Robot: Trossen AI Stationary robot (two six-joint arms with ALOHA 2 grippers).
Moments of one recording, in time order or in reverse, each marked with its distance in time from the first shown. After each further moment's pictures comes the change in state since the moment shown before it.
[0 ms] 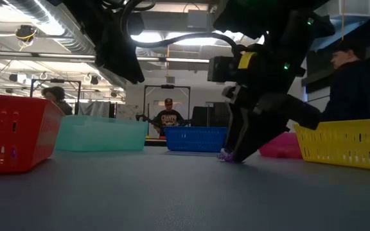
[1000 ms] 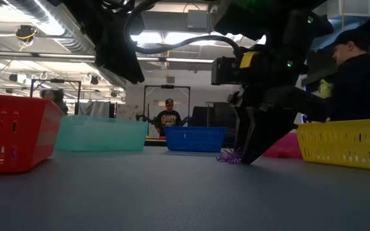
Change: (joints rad) left arm 0.000 0.000 0.000 0.000 0.000 -0.002; right arm -0.001 -0.003 0.001 -0.049 -0.098 0.075
